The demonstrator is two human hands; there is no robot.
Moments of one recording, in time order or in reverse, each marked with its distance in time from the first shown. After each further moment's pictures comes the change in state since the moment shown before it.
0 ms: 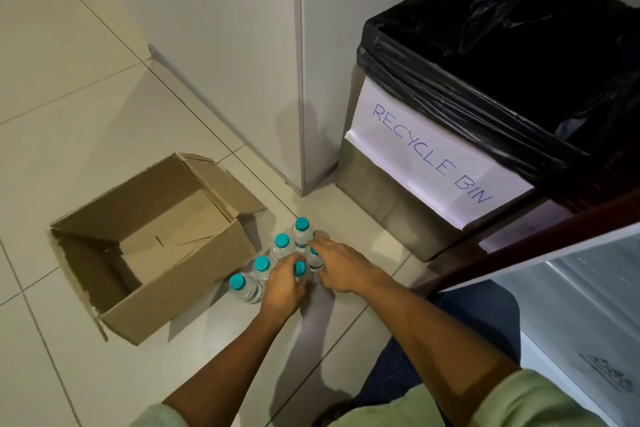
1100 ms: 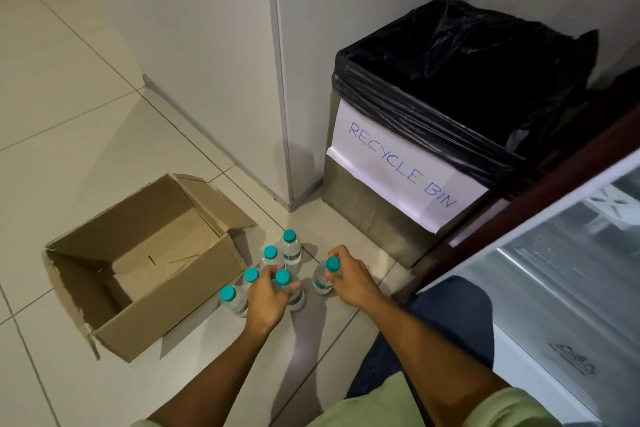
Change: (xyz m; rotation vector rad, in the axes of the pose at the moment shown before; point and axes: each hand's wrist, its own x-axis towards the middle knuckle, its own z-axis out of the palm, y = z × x) left_hand -0.016 0.002 -0.009 -0.248 0.060 -0.110; right_hand -0.043 0.029 0.004 0.438 0.238 0.236
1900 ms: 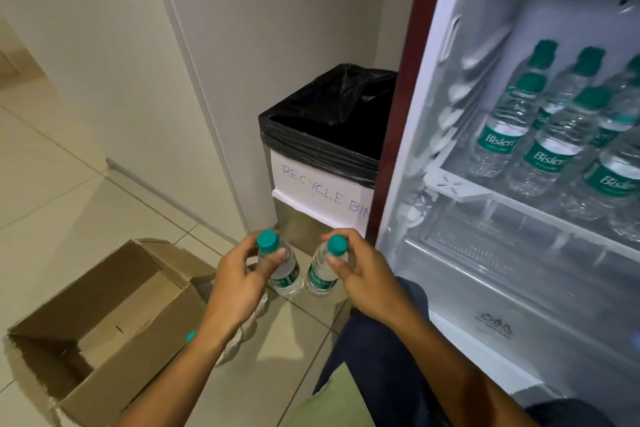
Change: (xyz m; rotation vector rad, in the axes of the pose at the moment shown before) left_hand -0.125 0.197 -0.052 -0.147 -0.049 0.527; right_hand -0.167 -0.040 -0.133 0.410 0.361 -0.370
